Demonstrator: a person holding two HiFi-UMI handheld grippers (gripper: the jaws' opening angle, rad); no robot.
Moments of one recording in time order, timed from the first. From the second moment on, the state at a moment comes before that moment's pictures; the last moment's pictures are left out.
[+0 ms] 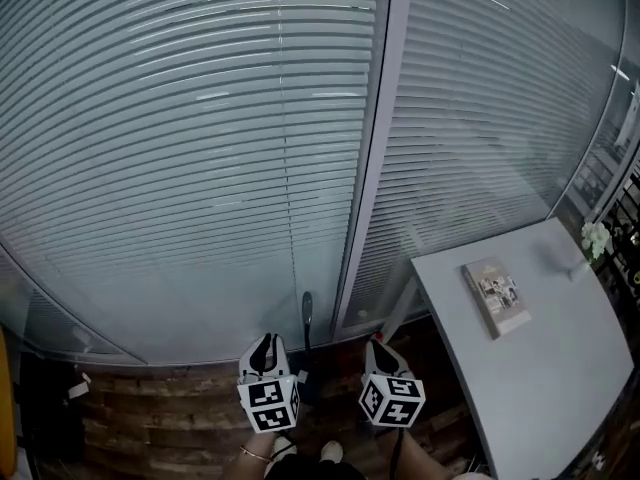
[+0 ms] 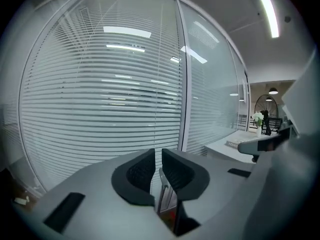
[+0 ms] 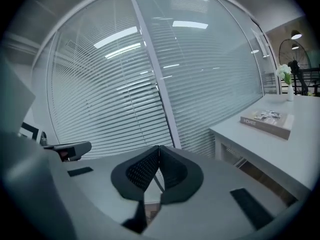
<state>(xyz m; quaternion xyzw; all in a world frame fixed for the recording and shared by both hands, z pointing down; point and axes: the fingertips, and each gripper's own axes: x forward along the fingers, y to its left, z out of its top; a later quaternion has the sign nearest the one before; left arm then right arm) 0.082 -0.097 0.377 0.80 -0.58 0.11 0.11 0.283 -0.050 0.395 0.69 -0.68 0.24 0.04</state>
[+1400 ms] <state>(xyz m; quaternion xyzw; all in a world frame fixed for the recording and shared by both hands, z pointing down) 0.039 -0.105 0.332 0.83 -0.53 0.10 0.10 0.239 -0.052 0.332 0.70 -0.68 0.18 0.10</state>
